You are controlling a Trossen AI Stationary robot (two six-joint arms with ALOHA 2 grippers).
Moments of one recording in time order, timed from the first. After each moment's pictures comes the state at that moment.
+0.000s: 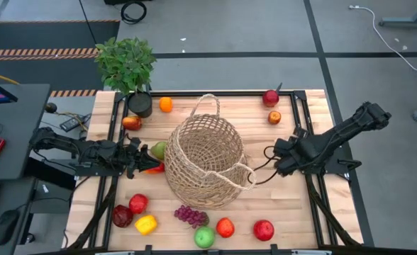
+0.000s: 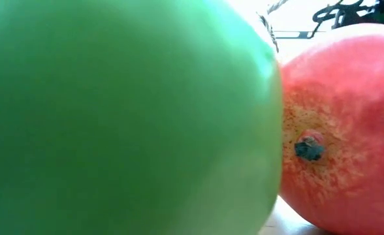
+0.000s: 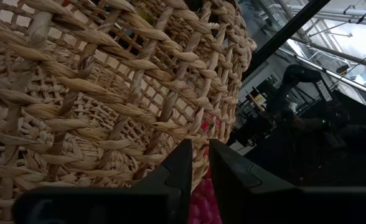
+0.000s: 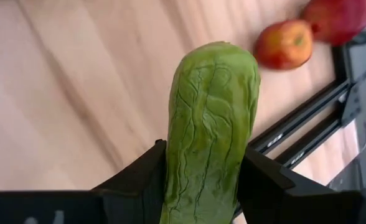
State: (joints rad) left arm -0.24 0.20 0.01 0.16 -0.10 -0.77; right arm 0.42 1.16 0.89 -1.47 0.44 0.88
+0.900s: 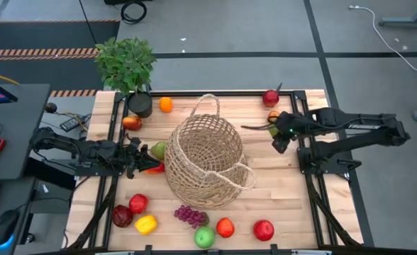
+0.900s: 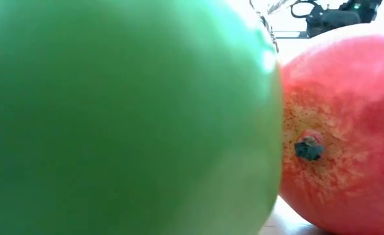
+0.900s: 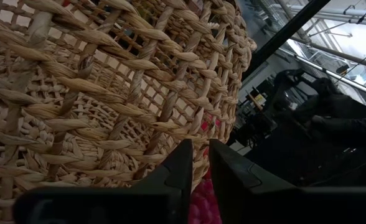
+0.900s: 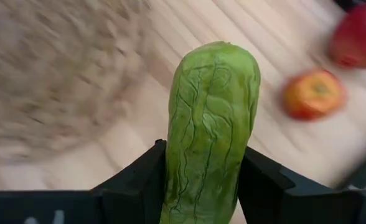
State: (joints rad) left arm -0.24 0.20 0.01 0.16 -0.10 -0.77; right arm -0.10 0.87 0.89 -1.10 0.23 0.58
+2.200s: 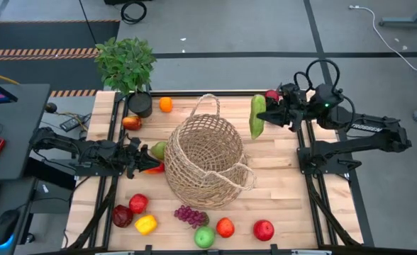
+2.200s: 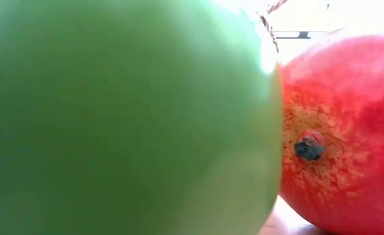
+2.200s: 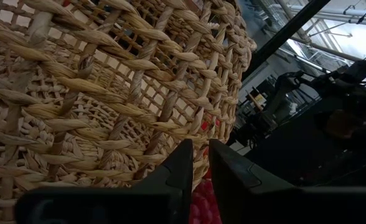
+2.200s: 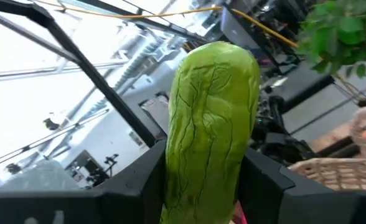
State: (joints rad) left arm -0.24 0.20 0.01 0.16 -0.10 -0.77; right arm -0.22 0.85 0.89 0.23 -0.39 0.79
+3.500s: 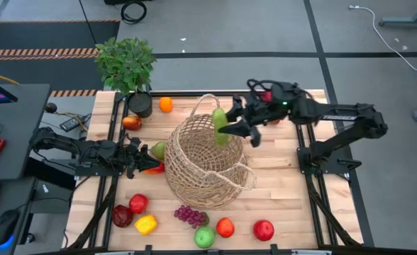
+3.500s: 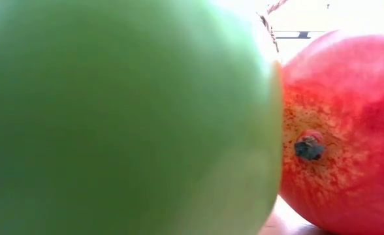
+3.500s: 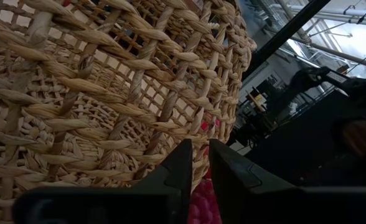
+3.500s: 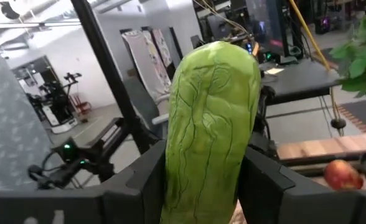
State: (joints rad) left arm -0.24 0.20 0.01 0.16 -0.10 -0.77; right arm -0.08 1.31 1.30 0.04 -0.36 0.29
